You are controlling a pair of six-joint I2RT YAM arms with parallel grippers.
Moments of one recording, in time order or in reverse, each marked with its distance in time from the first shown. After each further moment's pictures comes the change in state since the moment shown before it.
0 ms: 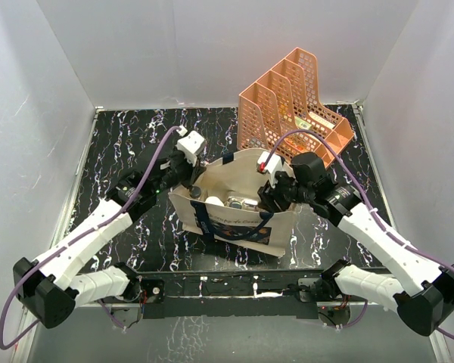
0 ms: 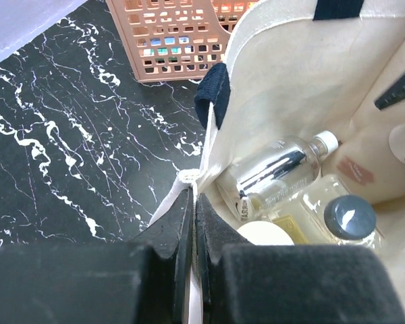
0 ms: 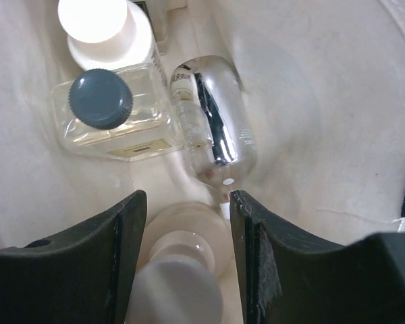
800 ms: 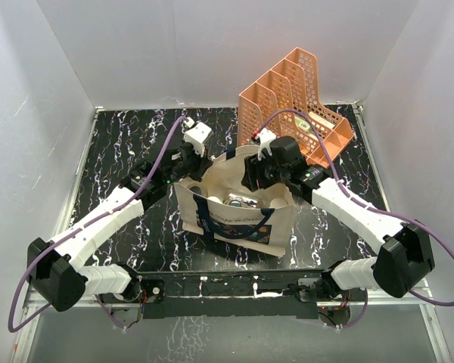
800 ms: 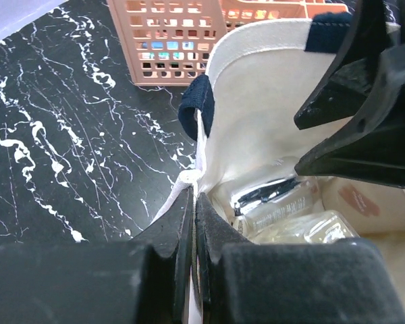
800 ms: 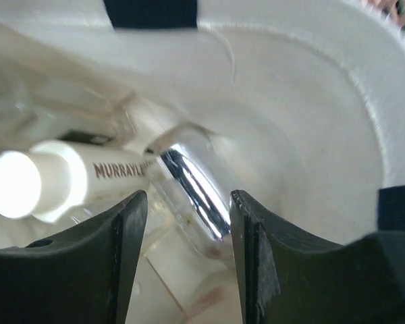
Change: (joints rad) left arm 0.000 0.159 0.064 0.075 -0.035 -0.090; right arm -0.014 0.297 0.105 0.270 0.159 0.462
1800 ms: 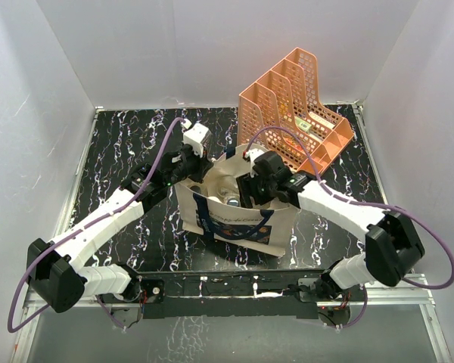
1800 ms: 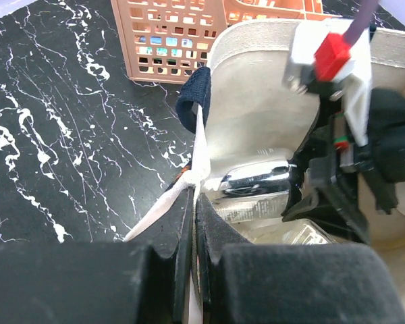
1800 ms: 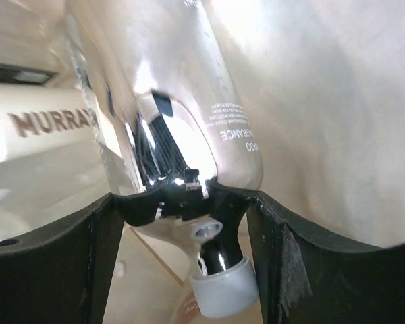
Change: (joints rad) left arm 0.000 -0.015 -0.032 0.018 -0.009 -0.068; right arm 0.088 0.114 -0.094 -0.109 0.108 0.016
